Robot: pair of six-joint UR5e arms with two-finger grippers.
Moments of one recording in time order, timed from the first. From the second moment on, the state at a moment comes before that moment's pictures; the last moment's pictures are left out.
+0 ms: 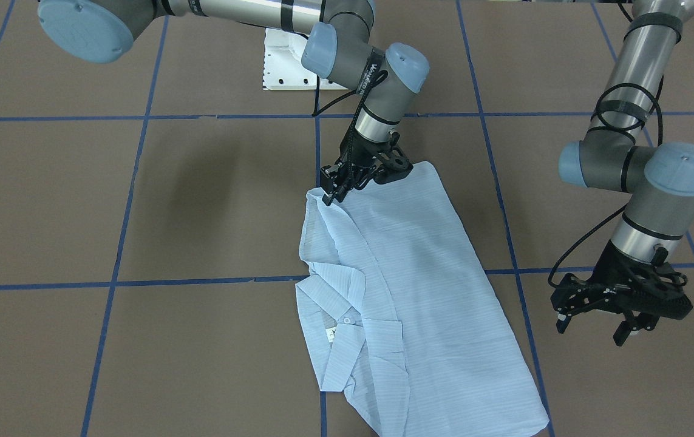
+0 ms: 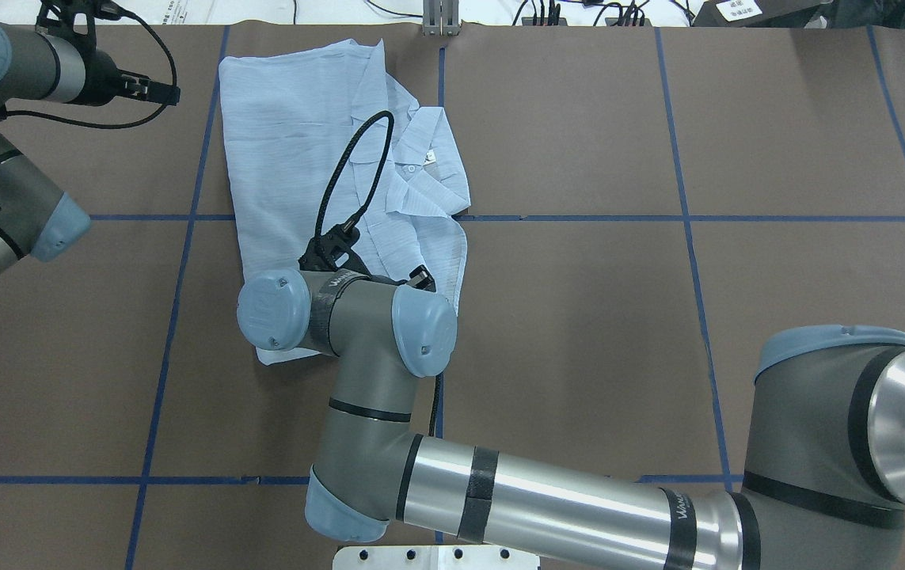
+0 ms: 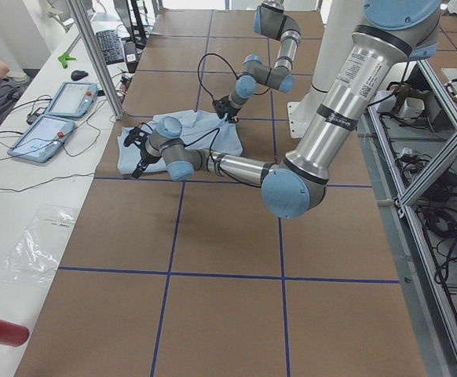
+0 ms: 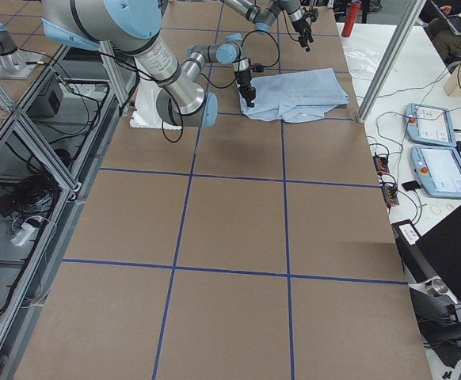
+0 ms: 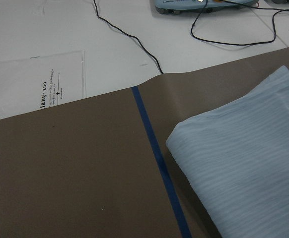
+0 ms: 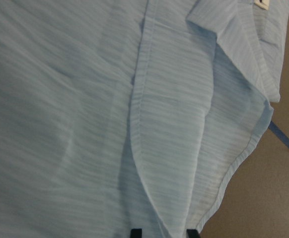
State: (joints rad) left arm -1.02 -2.06 -1.21 -2.47 -1.84 -0.67; right arm 0.32 -0.46 1.17 -1.86 1.38 0.76
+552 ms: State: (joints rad) left arm -1.02 -2.06 -1.21 -2.47 -1.84 -0.67; right arm 0.34 -0.46 1.18 -1.85 1.38 0.77
